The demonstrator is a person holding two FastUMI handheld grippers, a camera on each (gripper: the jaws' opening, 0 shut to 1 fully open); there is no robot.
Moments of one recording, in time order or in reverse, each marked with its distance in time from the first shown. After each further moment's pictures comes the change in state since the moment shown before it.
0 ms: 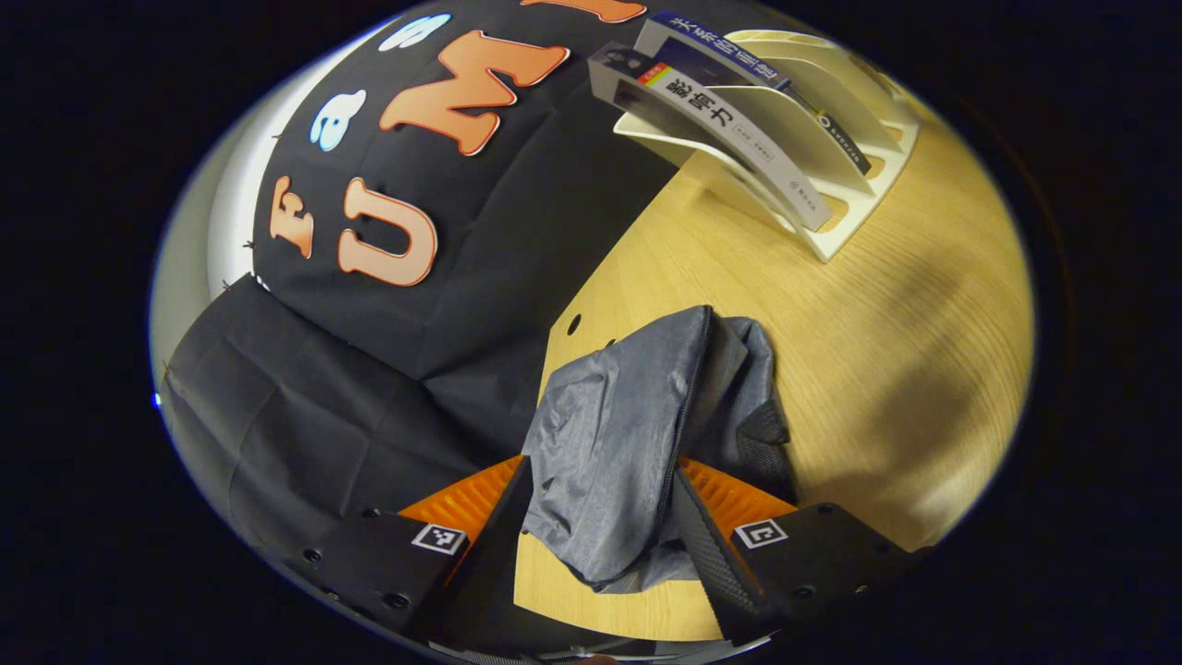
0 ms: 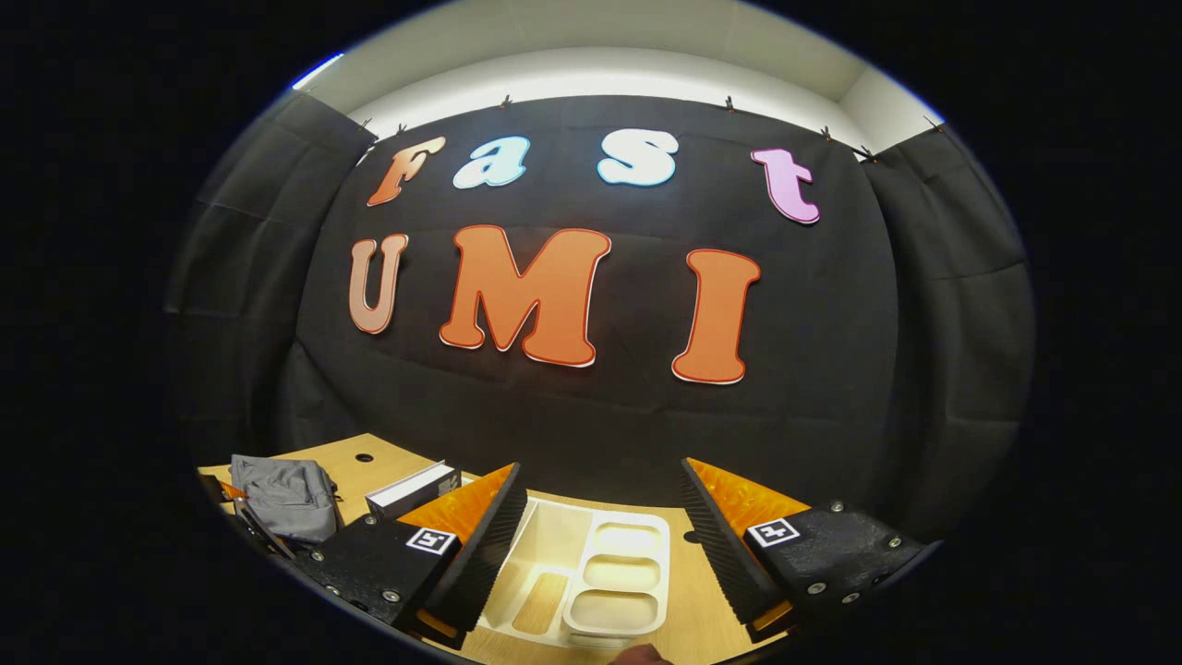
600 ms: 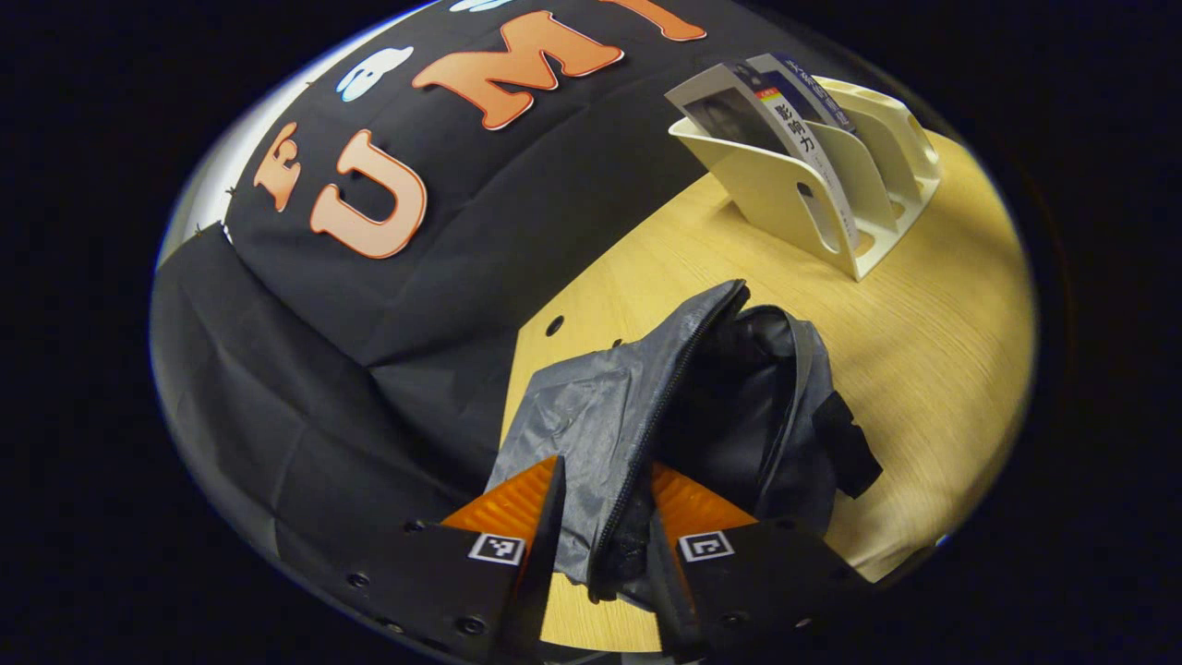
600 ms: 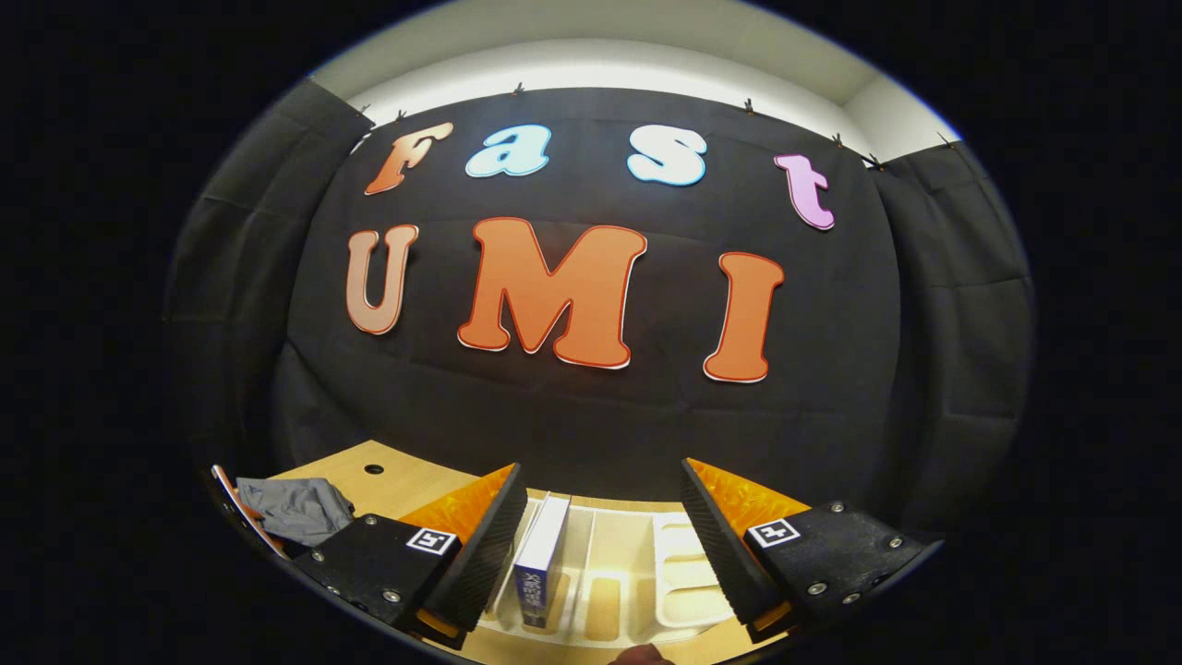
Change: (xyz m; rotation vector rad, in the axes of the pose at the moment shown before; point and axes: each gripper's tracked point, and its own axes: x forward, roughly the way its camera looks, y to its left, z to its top) left arm 0.050 0.034 -0.023 -0.137 -0.088 -0.310; right arm 0.013 0.104 0.021 0.008 0.054 -0.090
